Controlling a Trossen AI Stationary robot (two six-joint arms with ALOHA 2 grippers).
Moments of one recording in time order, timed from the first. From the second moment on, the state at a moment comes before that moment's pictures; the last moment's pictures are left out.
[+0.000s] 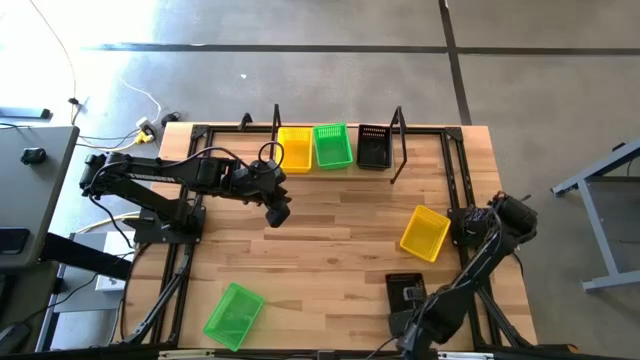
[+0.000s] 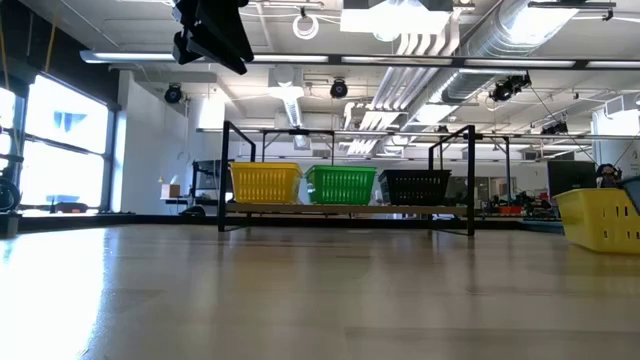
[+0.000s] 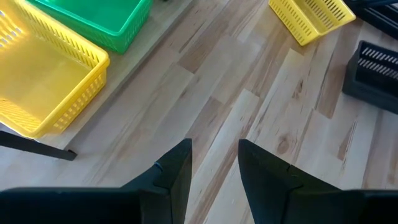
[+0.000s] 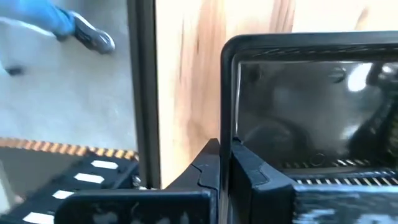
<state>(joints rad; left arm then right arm) 0.08 1.28 1.16 -0.76 -0.22 -0.54 0.90 1.86 1.34 -0.87 -0.11 0.86</state>
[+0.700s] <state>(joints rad) 0.13 1.28 1.16 -0.76 -0.22 -0.55 0.59 1.74 1.38 -0.74 0.08 0.70</state>
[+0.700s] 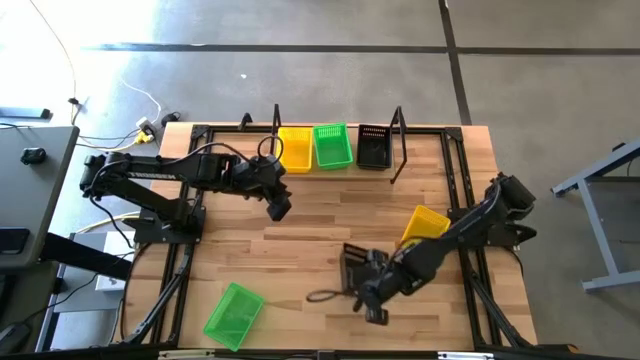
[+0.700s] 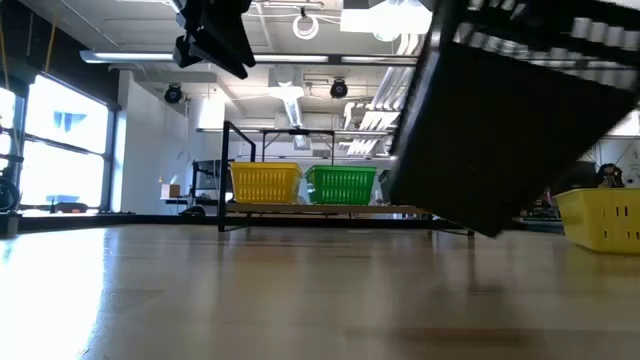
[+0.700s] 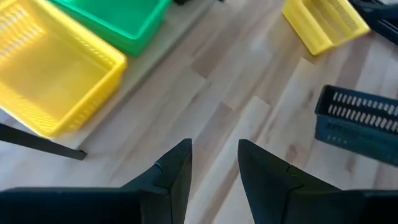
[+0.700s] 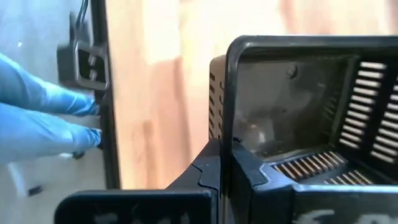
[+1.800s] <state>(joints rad) 0.43 1.28 1.16 -0.76 -0.19 -0.49 -0.06 1.74 1.63 -1.26 0.24 -0.17</state>
